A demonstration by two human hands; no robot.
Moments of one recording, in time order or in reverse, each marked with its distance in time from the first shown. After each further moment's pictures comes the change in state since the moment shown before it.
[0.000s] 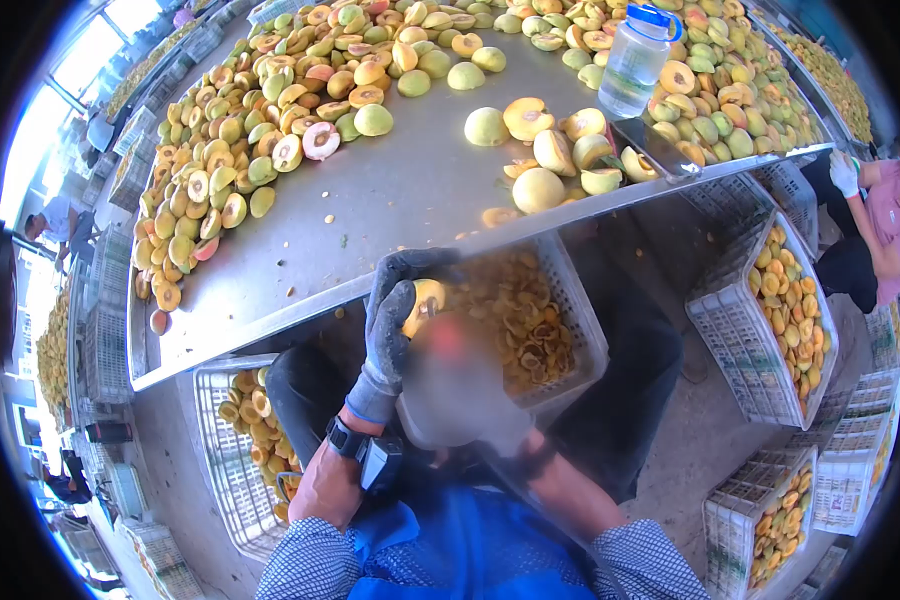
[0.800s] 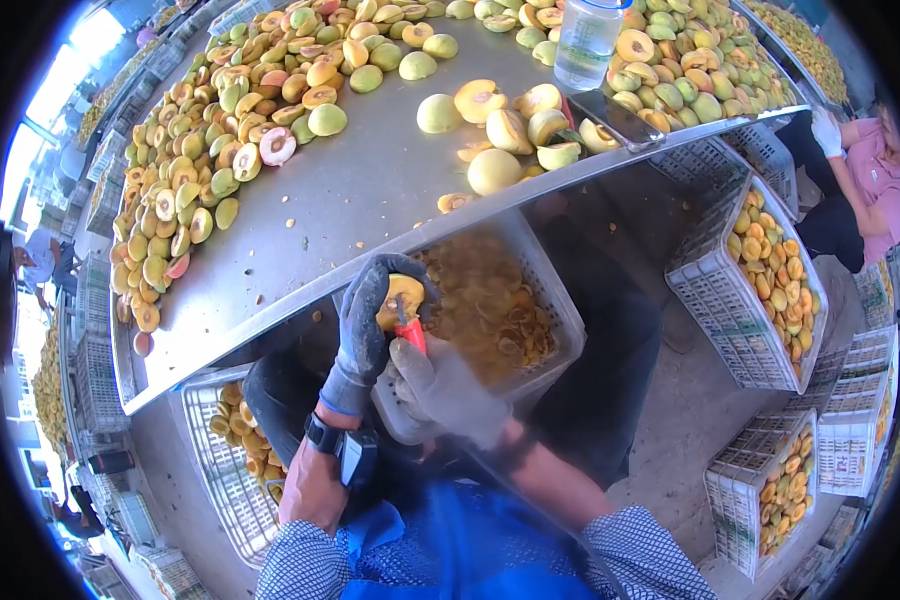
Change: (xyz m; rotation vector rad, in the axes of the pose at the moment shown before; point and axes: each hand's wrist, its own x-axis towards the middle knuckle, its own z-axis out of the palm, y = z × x) left_hand 0.000 -0.003 0.002 0.072 -0.050 -0.183; right_hand -0.005 0.007 -0.006 -0.159 0.088 -0.186
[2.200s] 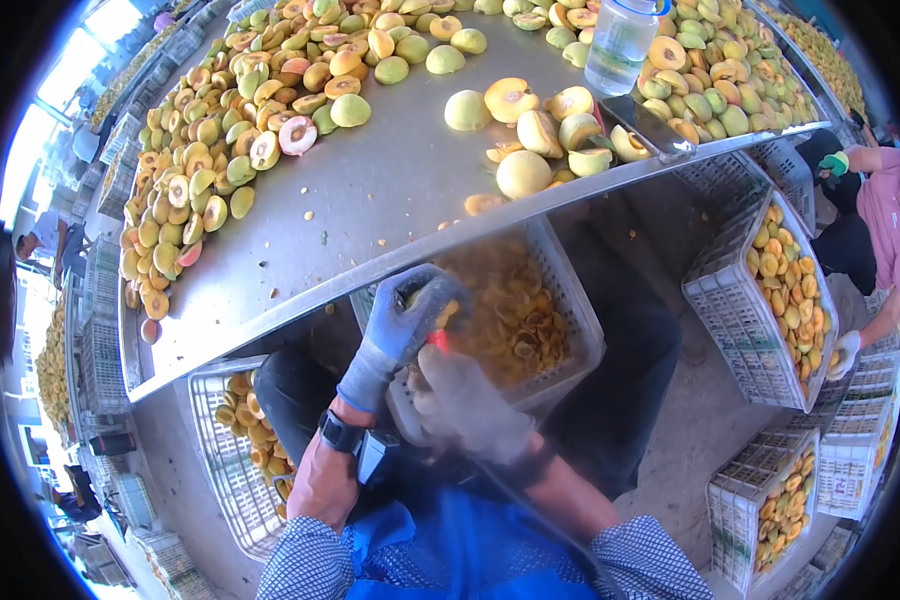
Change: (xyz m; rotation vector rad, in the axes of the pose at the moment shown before) left_hand 0.008 -0.005 0.003 0.167 -0.039 -0.126; right_hand -0.012 -0.025 -0.001 0.341 -0.198 0.351
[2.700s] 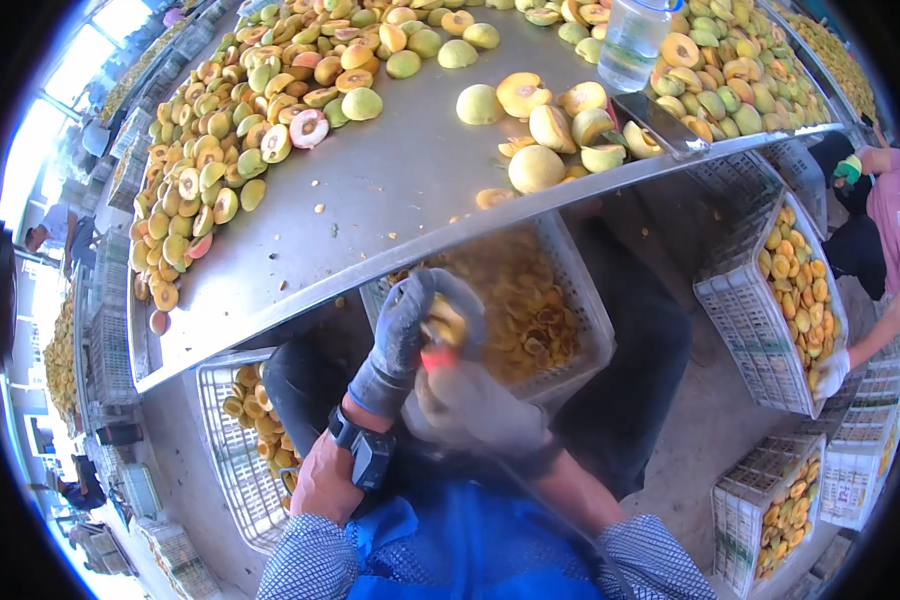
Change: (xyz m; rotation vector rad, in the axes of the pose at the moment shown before) left_hand -0.011 0.005 0.002 -0.488 -0.134 -0.081; right_hand 0.005 0.021 -0.020 -0.020 -0.259 -0.165
